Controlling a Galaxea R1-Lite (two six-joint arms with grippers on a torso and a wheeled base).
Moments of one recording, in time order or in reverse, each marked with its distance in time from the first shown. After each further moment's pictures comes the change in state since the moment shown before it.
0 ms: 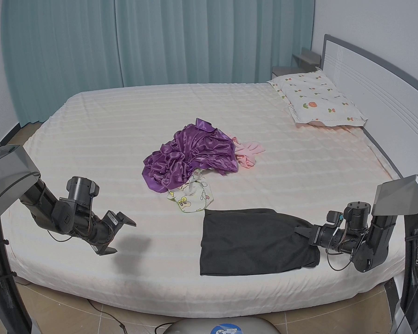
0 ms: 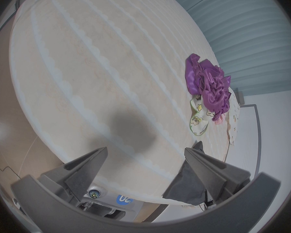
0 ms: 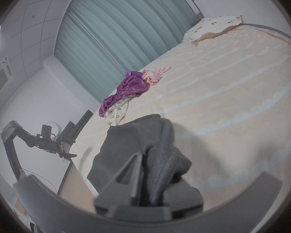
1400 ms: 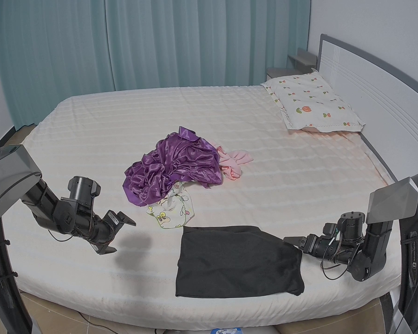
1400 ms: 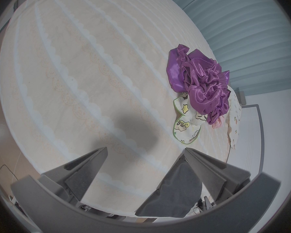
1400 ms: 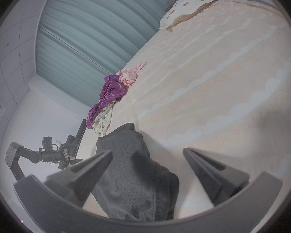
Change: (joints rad) left arm -0.005 0.008 -0.010 0.000 0.031 -0.003; right arm 0.062 0.014 0.083 -0.009 -0.064 0.206
